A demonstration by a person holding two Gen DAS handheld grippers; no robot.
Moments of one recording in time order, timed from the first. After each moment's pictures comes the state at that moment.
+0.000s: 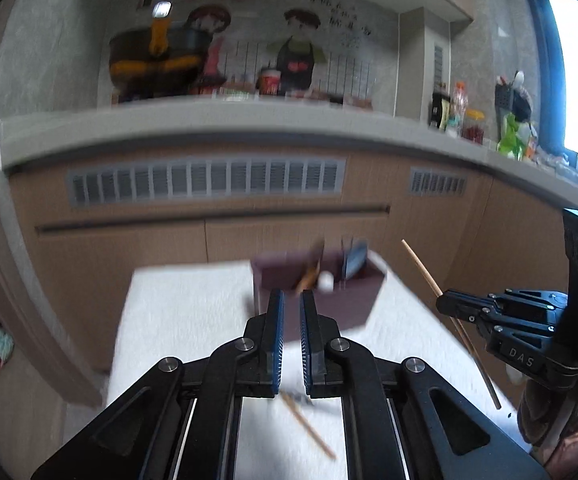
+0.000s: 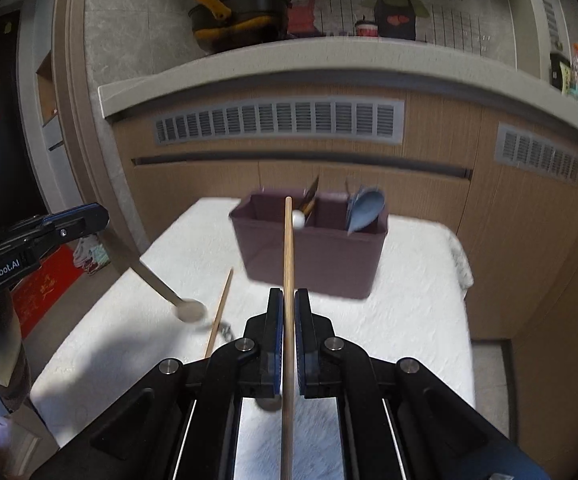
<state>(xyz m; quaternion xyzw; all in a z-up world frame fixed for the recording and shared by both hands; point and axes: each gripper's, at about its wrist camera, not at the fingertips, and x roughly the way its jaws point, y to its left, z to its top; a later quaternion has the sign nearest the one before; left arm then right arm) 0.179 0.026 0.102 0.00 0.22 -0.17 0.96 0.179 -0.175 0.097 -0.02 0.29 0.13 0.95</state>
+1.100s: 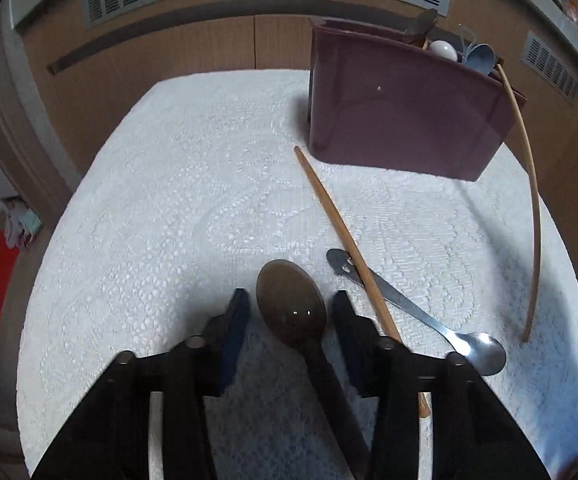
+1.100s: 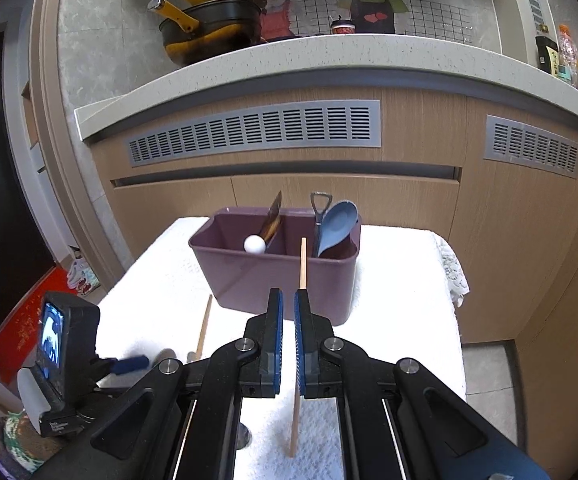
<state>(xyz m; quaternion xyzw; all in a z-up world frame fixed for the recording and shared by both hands) 0.238 -0.016 -0.084 0.00 0.47 -0.02 0.88 0.210 -0.201 0.066 0.01 0.31 0.12 0.94</state>
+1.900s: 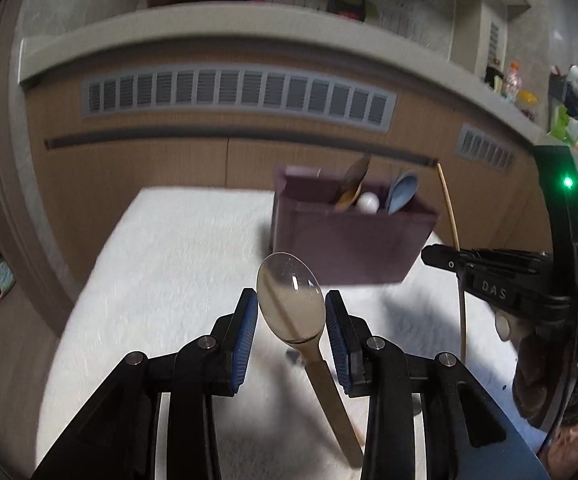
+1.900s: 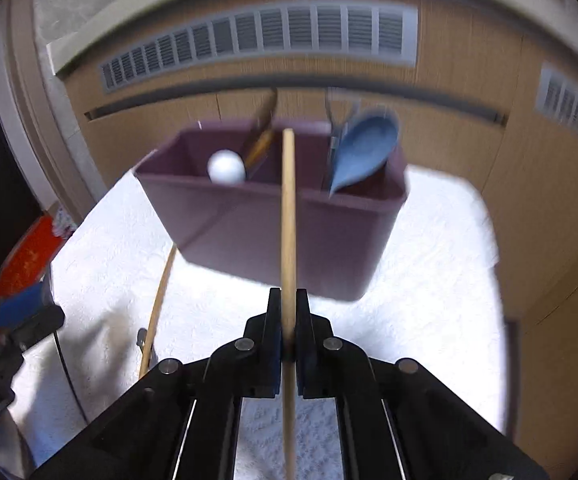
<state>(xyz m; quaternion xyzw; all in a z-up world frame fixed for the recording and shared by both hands) 0.206 0.007 0.011 -0.04 0.30 -0.11 0.95 0.277 -0.177 0.017 -0.03 0.39 0.12 0.91</state>
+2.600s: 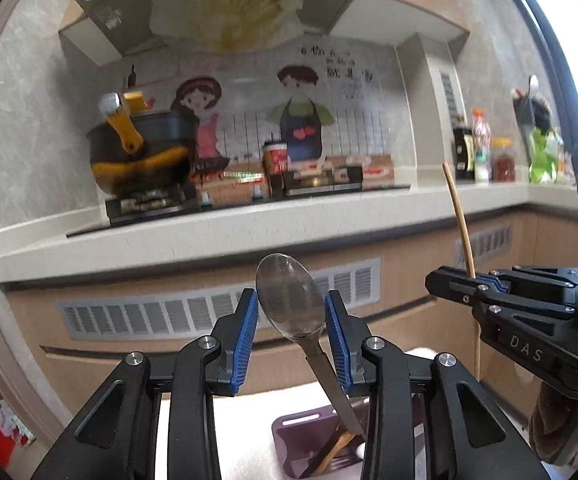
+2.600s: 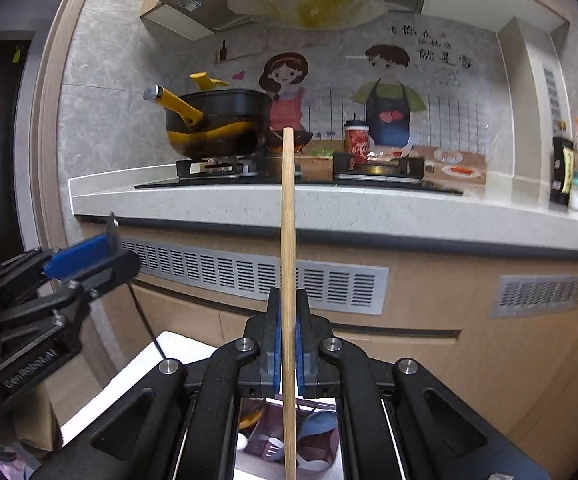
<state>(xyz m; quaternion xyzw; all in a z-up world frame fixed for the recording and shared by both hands) 0.312 -0.033 0.160 0.07 0.11 -0.12 0.98 0.313 -0.183 0.169 -0.01 0.17 0.12 0.98</state>
